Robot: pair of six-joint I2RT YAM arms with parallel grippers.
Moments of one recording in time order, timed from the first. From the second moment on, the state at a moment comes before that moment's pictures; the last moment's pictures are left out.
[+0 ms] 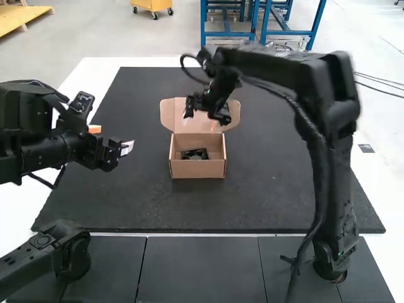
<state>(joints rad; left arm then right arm) -0.48 0.45 0.79 -0.86 -0.05 0.04 0.66 2.00 1.83 -1.04 -0.23 0.47</state>
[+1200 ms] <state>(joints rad) -0.35 0.69 0.59 -0.41 -0.05 -0.11 0.43 1.33 1.01 -0.40 -0.04 0.14</state>
